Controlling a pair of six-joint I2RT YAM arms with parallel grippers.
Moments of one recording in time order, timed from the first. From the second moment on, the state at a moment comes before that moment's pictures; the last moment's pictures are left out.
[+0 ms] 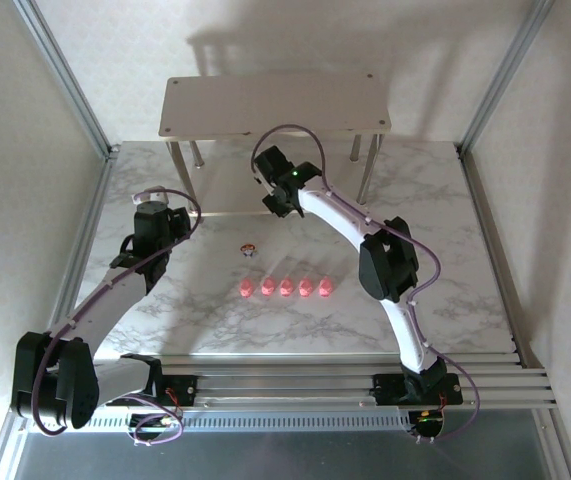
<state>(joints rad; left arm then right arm) -0.14 1.19 0.70 -0.02 -0.25 -0.34 0.71 2.24 2.08 -0.91 0.27 -0.12</state>
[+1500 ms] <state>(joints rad) -0.14 1.19 0.70 -0.03 -0.25 -0.32 0.67 2.34 2.17 -0.88 0.15 -0.11</state>
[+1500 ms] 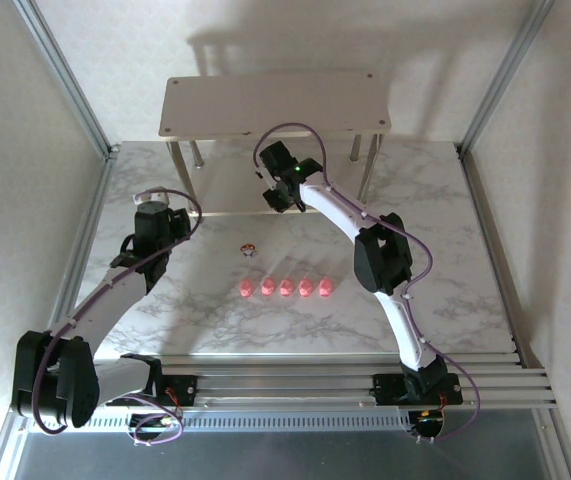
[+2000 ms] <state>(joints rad) -0.14 1.19 0.70 -0.03 -0.25 -0.32 0.66 2.35 2.20 -0.89 0.15 -0.11</state>
